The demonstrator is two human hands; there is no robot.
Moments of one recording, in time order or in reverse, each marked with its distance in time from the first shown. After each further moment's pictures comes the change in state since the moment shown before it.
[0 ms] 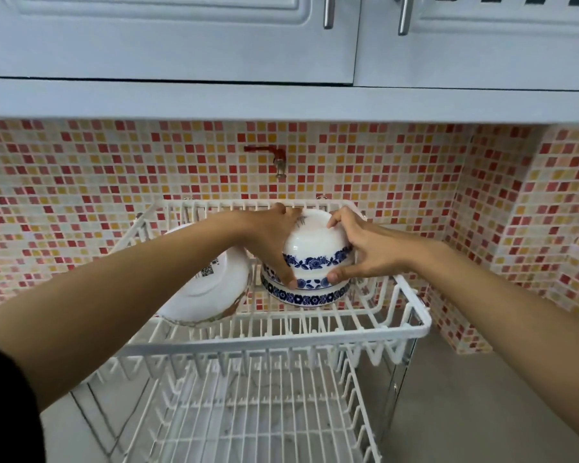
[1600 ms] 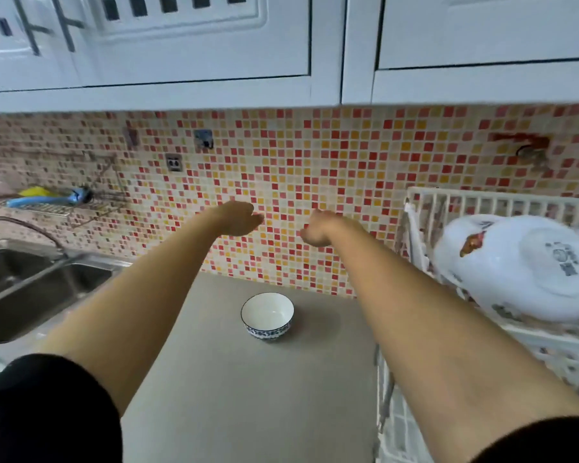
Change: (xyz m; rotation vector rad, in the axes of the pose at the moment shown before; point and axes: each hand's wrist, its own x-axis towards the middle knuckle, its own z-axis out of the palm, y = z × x) left_hand -0.264 -0.380 0.067 -0.122 0.143 -0.762; right_hand 0.274 -0.406 0.119 0.097 -0.069 0.186
